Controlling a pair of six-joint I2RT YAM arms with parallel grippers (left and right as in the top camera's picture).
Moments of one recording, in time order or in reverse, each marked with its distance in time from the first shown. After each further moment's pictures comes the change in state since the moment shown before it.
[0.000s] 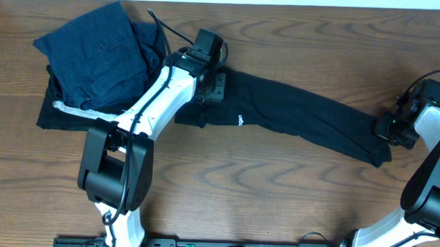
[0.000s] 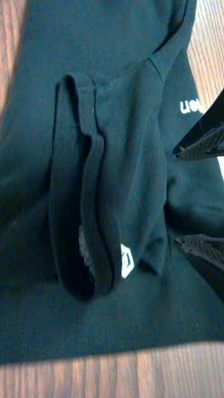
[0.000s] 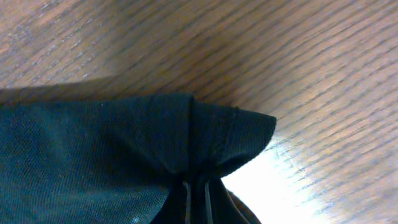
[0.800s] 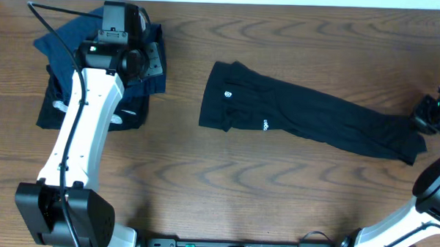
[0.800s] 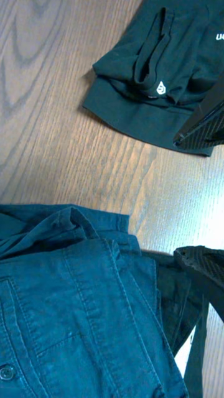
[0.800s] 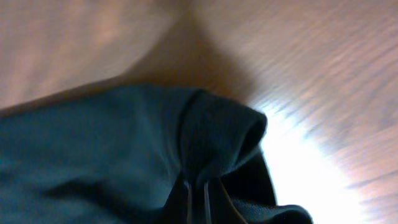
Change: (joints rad) left arm 0.304 -0.291 0.043 -0.146 -0.048 -0.008; right arm -0.118 0.101 0.499 -0.528 -0.084 0.028
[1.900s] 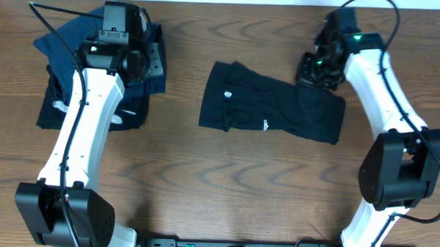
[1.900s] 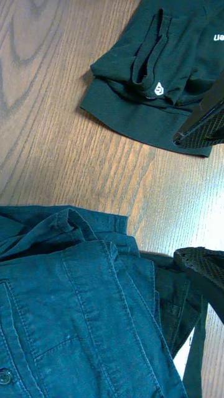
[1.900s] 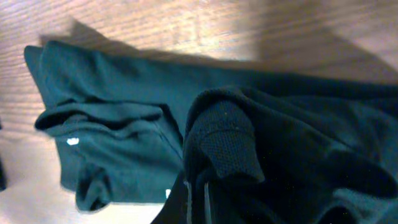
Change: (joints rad) left arm 0.000 0.000 -0.001 -0.002 0.000 0.000; right arm 0.701 0.000 0.050 0.183 -0.149 0.305
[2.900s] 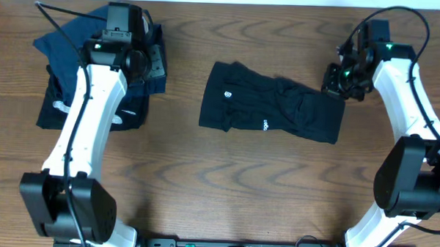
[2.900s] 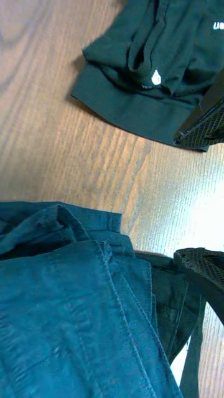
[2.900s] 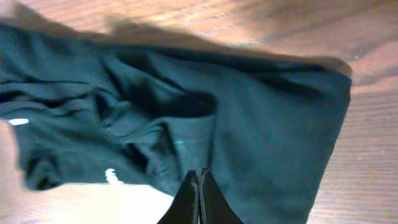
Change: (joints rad) left arm 0.000 0.047 0.000 -0.012 0.000 0.000; right arm -0.171 -0.066 -0.127 -0.025 -0.032 -0.192
